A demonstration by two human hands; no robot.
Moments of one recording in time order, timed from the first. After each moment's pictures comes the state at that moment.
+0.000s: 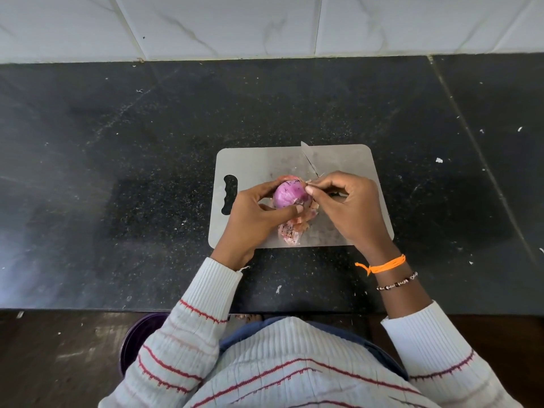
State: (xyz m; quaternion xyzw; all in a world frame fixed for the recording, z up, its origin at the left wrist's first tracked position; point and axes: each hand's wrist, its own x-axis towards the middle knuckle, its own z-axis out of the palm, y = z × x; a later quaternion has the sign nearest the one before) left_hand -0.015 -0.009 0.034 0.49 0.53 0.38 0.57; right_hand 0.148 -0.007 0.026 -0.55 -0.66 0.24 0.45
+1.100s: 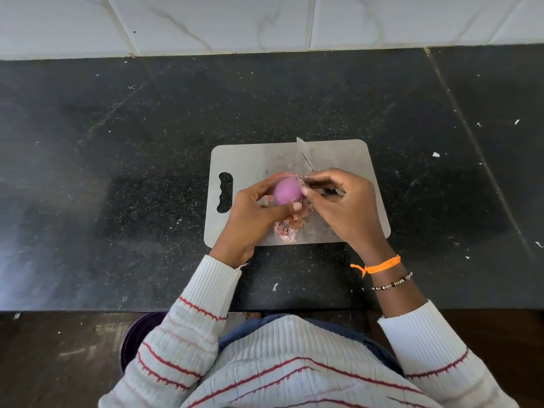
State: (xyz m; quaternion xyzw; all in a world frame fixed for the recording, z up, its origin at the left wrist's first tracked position) left_hand -0.011 -0.007 0.029 0.45 0.48 0.41 0.63; right_hand 0.147 -0.011 0.022 -0.56 -0.61 0.30 0.47
